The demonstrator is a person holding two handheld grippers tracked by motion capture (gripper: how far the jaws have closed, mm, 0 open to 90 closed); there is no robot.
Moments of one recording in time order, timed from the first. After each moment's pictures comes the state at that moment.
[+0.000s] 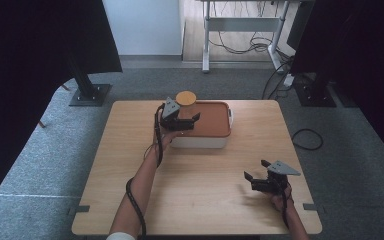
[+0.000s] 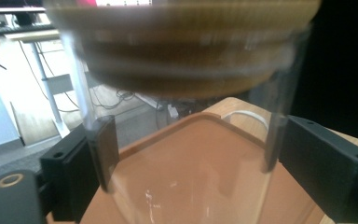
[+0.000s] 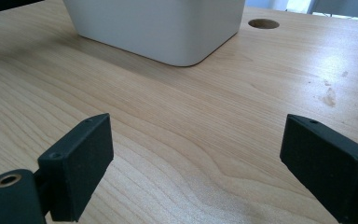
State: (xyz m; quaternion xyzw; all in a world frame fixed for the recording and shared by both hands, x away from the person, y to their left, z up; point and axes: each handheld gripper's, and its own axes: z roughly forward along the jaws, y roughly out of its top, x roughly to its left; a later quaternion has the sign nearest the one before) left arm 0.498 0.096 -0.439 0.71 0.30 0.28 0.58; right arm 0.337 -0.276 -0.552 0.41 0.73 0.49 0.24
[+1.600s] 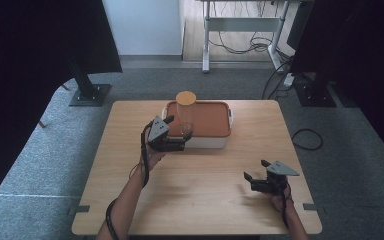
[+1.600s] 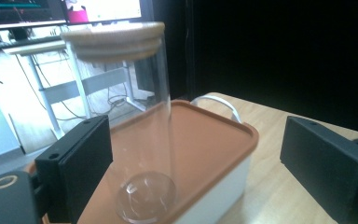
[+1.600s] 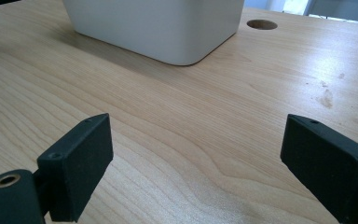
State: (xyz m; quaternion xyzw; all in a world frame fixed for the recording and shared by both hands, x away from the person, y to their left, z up) left arm 0.412 0.126 -0.438 0.72 0.27 0.27 0.58; right arm 0.336 -0.274 -0.552 0.41 0.73 0.49 0.25
